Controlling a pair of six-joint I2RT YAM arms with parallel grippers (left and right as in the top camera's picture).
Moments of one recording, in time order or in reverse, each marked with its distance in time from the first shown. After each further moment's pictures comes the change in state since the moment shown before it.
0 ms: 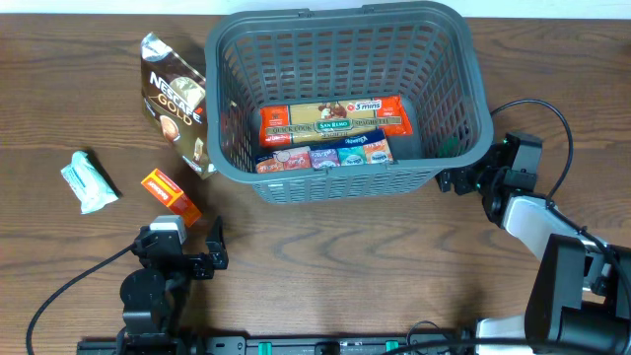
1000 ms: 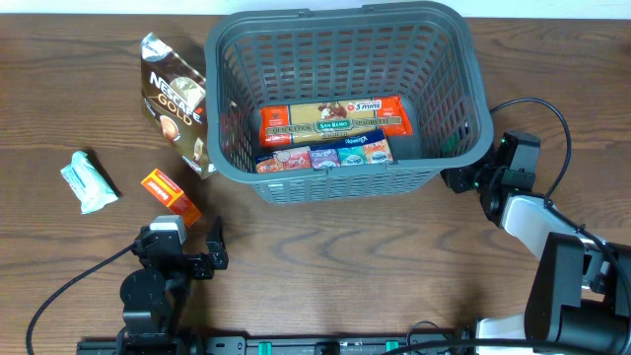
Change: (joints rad) left arm 0.000 0.000 0.000 0.000 0.000 0.000; right arm 0.006 0.005 0.000 0.015 -0.017 0.019
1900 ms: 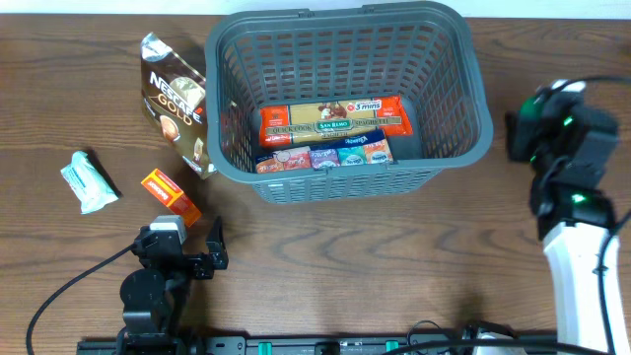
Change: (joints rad) left arm 0.000 0.000 0.000 0.000 0.000 0.000; right arm -0.054 -0.433 0.354 -0.463 0.349 0.194
